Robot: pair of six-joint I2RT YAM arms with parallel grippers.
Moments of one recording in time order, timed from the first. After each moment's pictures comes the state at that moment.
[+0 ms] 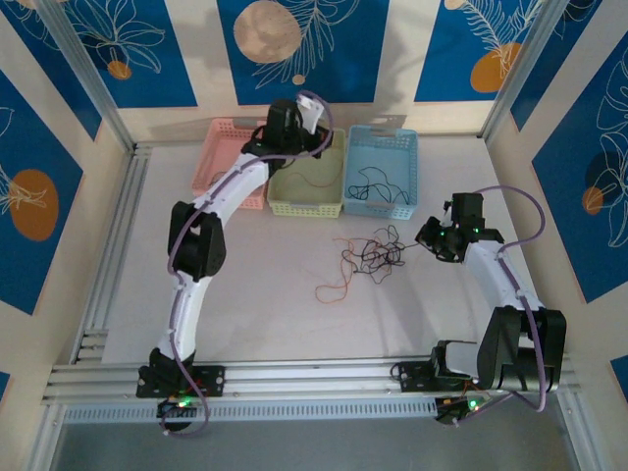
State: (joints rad) left arm -0.48 2.30 2.13 -0.23 0.40 -0.07; right arm -0.08 1.25 0.80 -0.54 -0.27 0.51
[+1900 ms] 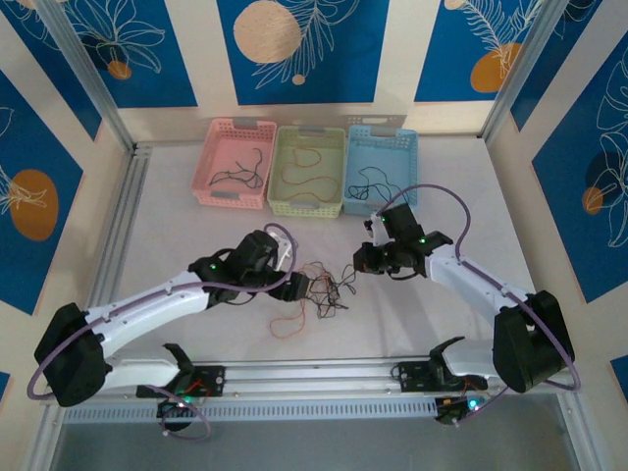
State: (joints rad) left arm -0.83 1.21 0.79 -0.45 0.10 -0.43; right arm 0.44 1.28 0.79 -0.54 -0.41 0.46
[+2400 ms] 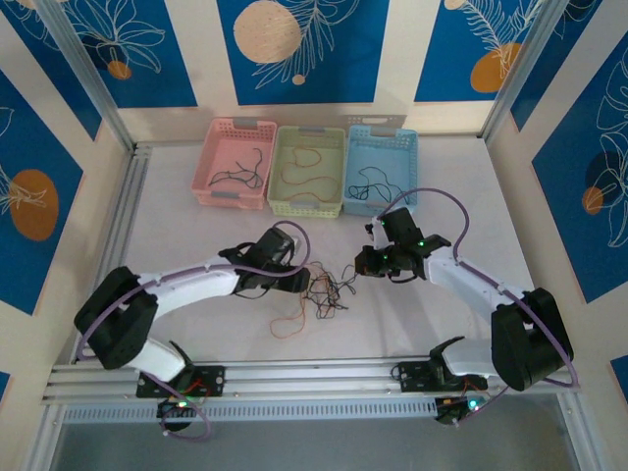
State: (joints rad) left arm -0.79 1.50 0.83 -0.33 0.08 -0.52; right arm 0.44 1.29 0.75 -0.51 -0.38 0.46
